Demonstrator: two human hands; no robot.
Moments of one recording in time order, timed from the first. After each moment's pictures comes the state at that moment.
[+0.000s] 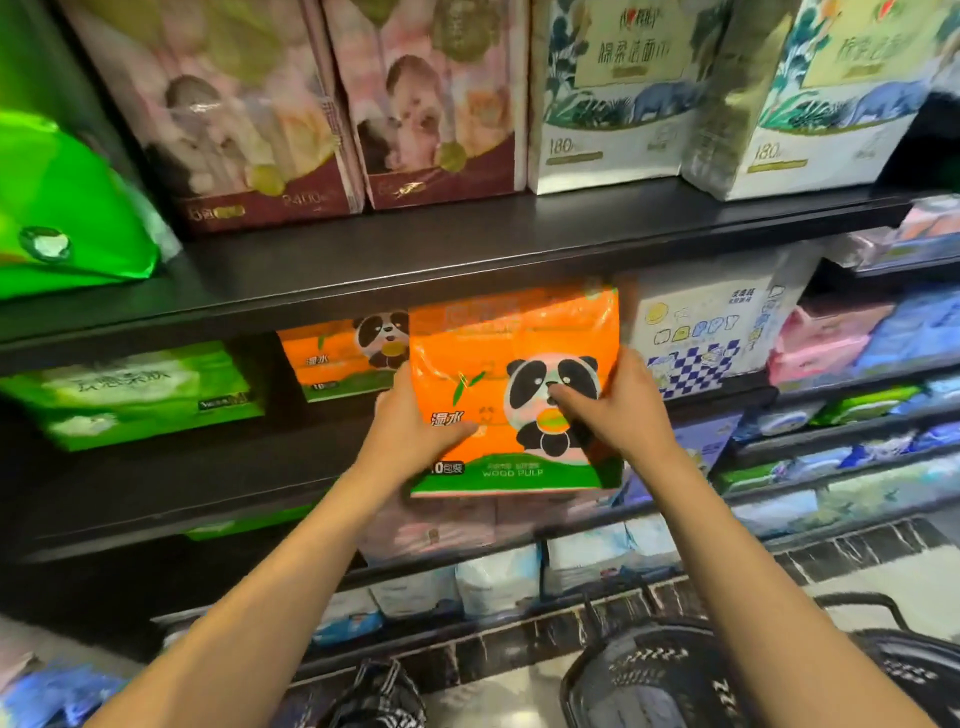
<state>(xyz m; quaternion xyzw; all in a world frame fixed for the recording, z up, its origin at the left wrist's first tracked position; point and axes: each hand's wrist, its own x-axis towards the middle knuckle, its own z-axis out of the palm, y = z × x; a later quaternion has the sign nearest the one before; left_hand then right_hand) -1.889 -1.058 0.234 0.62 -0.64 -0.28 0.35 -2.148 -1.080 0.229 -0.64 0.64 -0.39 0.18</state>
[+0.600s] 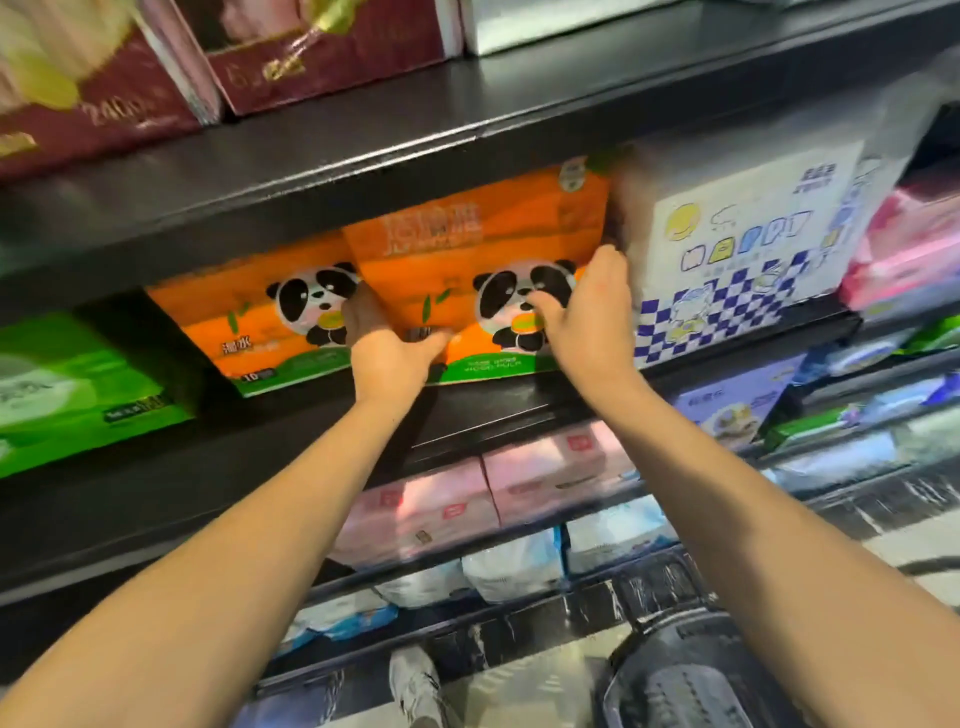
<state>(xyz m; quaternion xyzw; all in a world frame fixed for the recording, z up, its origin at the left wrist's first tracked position) -1.941 -1.183 0.166 0.74 -0.56 -0.13 0.35 -2.132 -1.196 0.161 -0.58 0.67 -0.46 0.09</state>
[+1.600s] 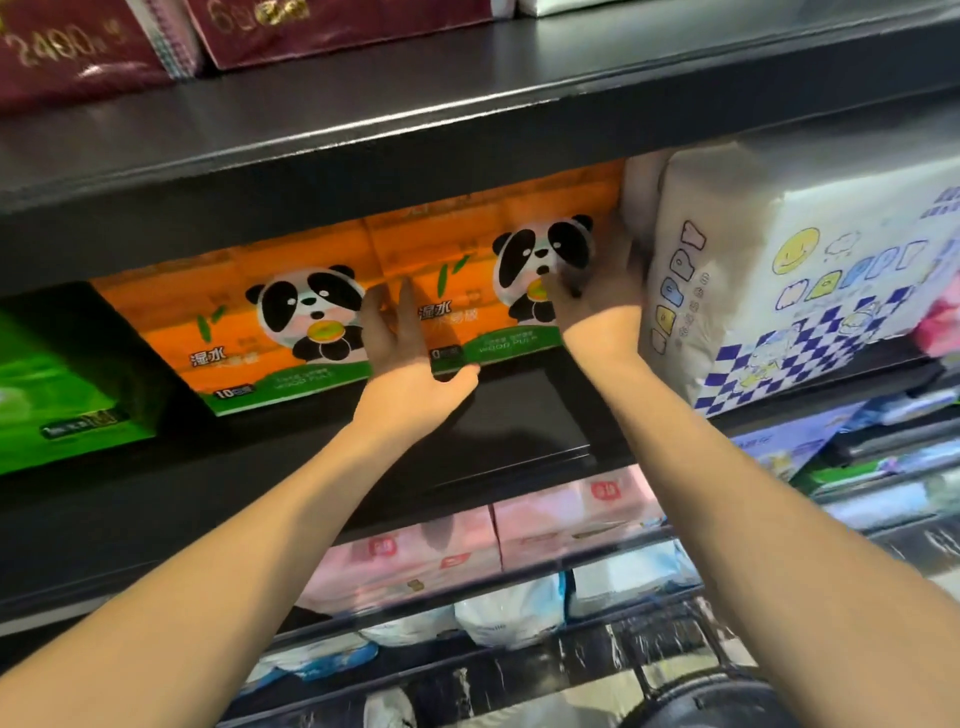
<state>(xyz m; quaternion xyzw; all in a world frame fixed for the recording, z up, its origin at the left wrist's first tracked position) -1.918 -1.225 0.122 0.65 -0.69 -0.07 0.31 -2.117 -1.308 0.123 -0.59 0.68 -0.43 0.05</state>
